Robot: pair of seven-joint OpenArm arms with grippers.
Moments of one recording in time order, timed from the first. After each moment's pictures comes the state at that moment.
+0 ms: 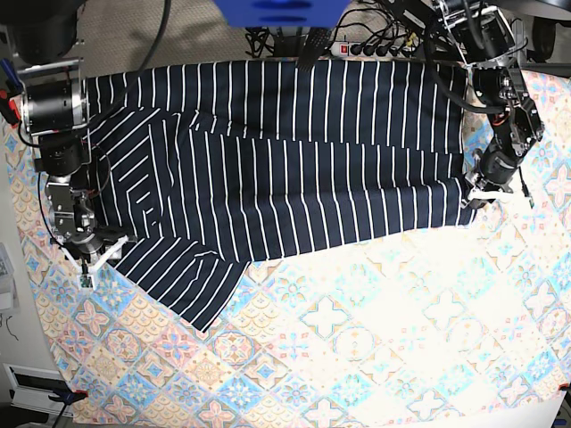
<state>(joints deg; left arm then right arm) 4.9 -12.3 -29.8 78.7 -40.7 -3.8 40.0 29.5 24.5 -15.0 25.0 17.1 10.6 -10.2</state>
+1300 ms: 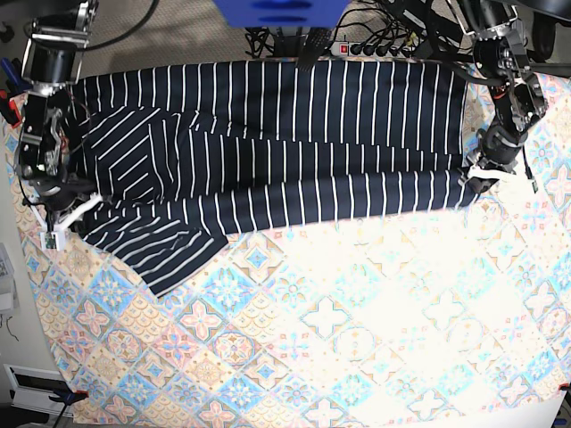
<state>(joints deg) 14.8 -12.2 -29.6 91.4 -40.9 -4.2 40.2 -2.7 25.4 16.0 75.1 17.3 18.5 -28.8</state>
